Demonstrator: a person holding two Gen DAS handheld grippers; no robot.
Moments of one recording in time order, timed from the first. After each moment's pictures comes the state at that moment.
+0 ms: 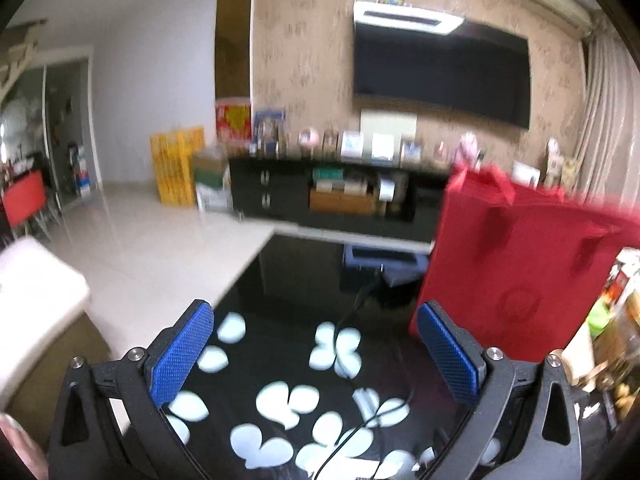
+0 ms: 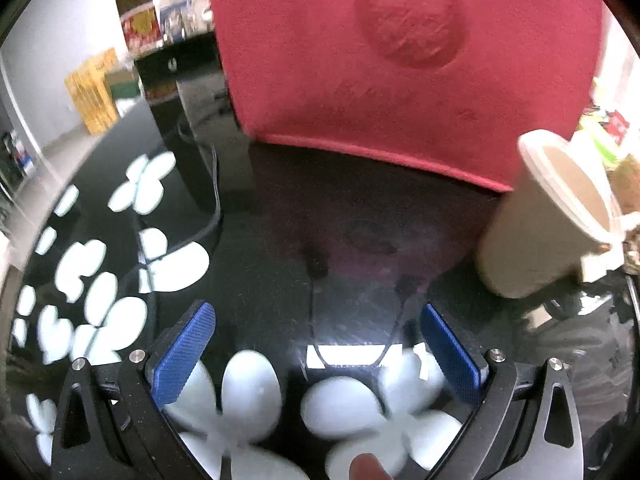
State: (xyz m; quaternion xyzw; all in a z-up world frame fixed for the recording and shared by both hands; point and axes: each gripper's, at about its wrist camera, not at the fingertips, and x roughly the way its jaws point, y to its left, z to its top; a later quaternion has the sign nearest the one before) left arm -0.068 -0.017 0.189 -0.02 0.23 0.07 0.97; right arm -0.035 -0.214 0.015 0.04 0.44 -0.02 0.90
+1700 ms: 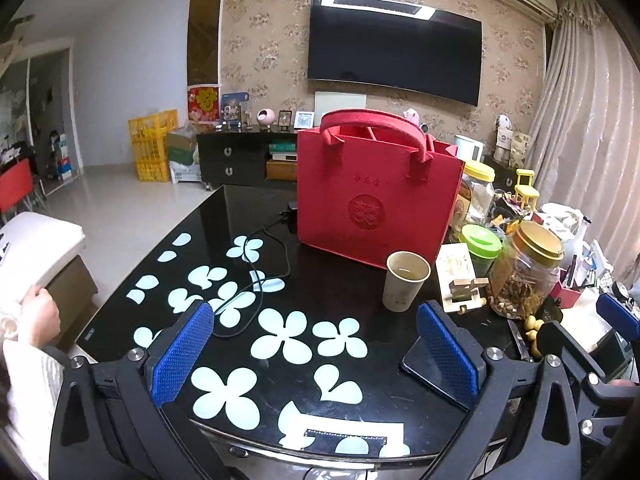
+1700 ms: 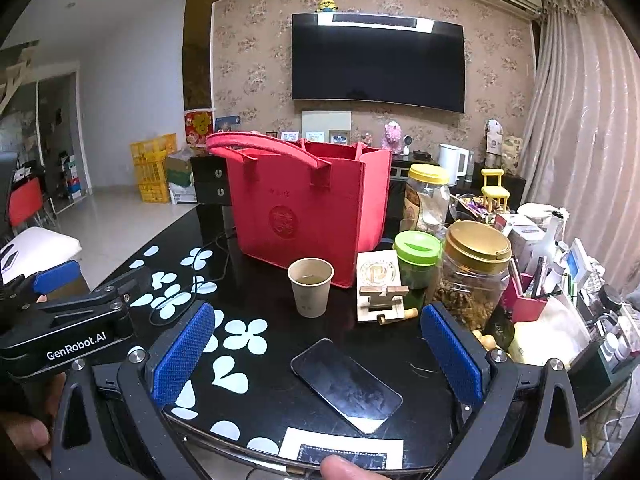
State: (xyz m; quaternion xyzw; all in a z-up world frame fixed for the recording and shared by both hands) left arm -0.257 -0.182 0.186 -0.02 0.28 0.03 0.96; right arm -0.285 -0.375 0.188 -0.01 0.26 0.04 0.97
